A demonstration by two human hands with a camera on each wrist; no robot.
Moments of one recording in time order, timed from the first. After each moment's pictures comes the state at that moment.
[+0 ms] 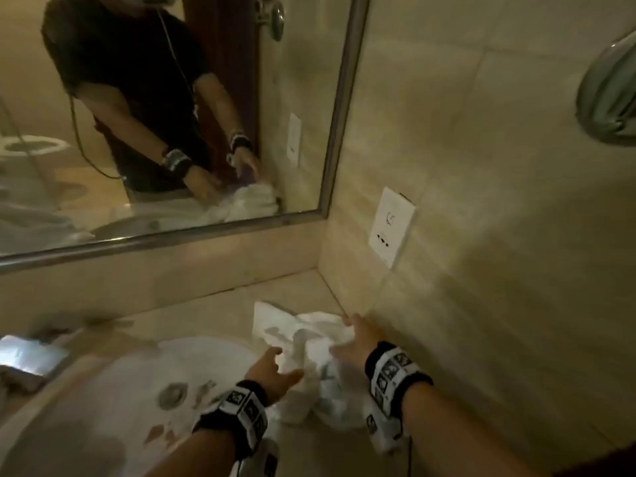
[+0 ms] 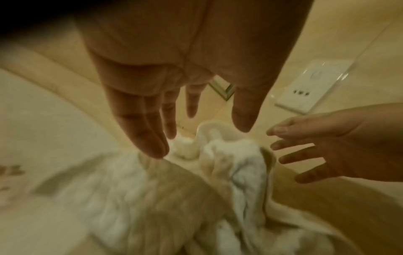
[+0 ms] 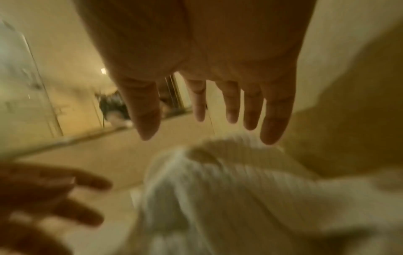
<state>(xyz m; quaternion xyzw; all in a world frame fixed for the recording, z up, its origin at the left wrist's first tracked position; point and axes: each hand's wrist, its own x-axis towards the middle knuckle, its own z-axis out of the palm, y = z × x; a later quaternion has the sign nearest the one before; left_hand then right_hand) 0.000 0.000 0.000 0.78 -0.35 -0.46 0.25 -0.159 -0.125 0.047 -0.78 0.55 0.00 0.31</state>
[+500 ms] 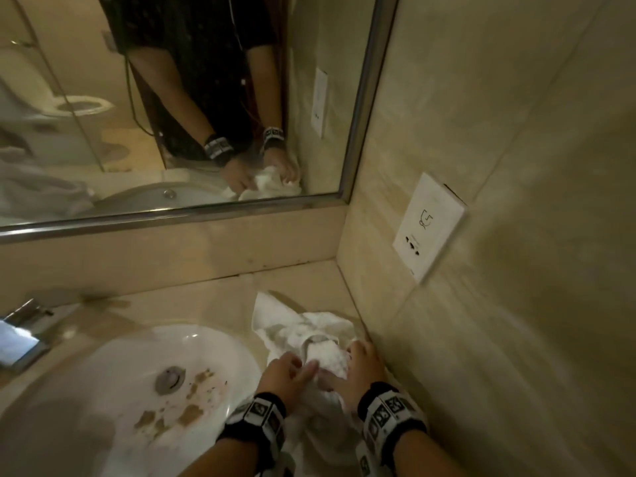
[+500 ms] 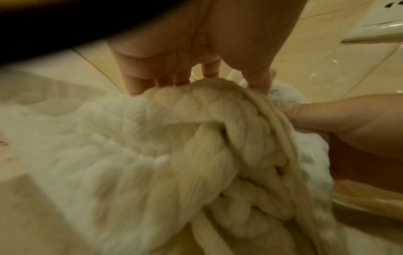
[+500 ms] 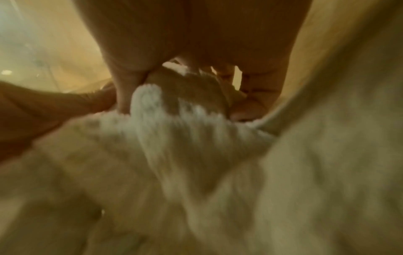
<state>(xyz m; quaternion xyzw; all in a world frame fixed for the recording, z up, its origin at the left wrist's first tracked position) -0.023 -0.070 -0.050 0.83 -0.31 -0.38 0.25 -0.156 -0.163 -0.041 -0.80 0.52 0.05 0.30</state>
